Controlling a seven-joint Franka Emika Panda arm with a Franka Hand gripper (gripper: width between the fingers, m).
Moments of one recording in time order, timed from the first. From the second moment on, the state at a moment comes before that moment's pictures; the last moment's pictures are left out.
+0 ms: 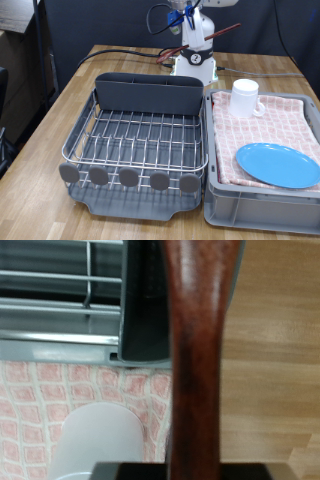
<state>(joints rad) -0.01 -0.53 -0.17 -2.74 0.21 2.05 1.97</state>
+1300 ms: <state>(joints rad) -0.01 -0.39 -0.45 -2.70 0.38 2.00 1.62</state>
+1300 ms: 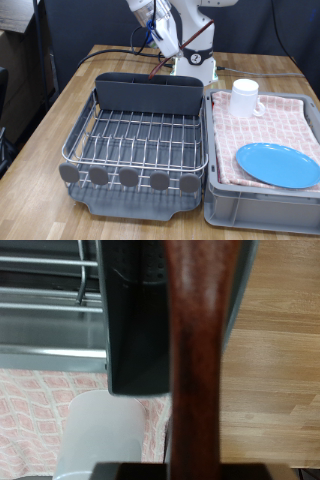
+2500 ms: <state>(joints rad) -0.01 -0.19 -0.45 -2.65 0.38 2.16 1.59</state>
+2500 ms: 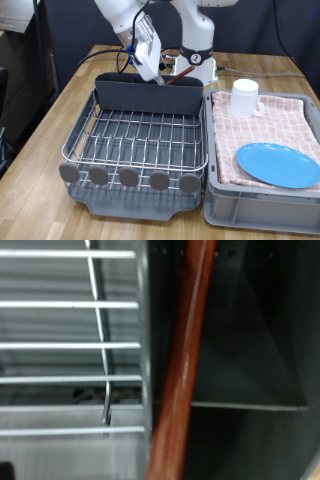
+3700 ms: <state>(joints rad) 0.06 -0.43 -0.19 -2.62 0.10 2.08 1.89</state>
